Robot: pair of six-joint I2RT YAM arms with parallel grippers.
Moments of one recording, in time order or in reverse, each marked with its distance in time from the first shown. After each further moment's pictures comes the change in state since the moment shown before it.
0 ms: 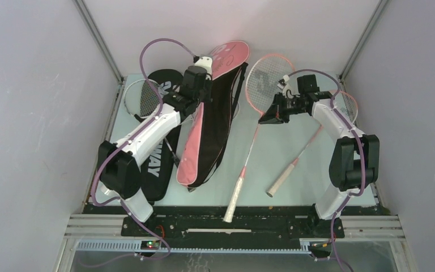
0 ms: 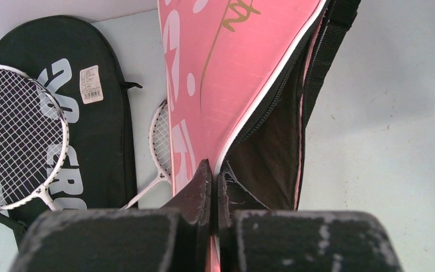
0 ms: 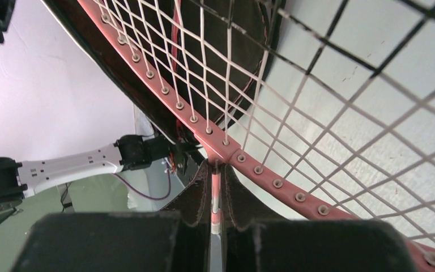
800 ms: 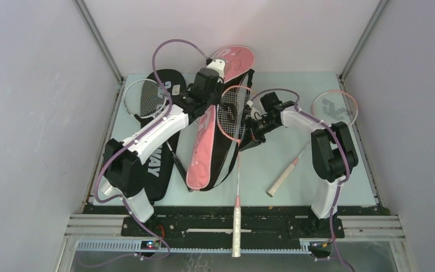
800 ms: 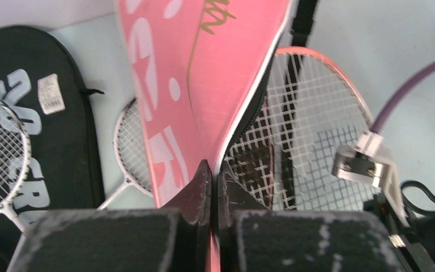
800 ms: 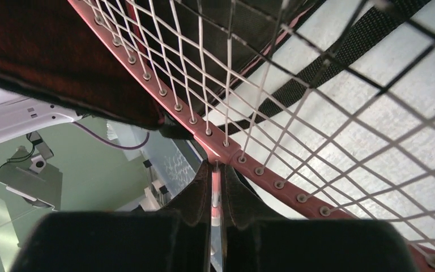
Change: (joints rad) left arm -0.079 0.042 0.054 -0.010 -0.001 -0.008; right arm 0.262 0.146 -0.060 -0.068 0.012 -0.093
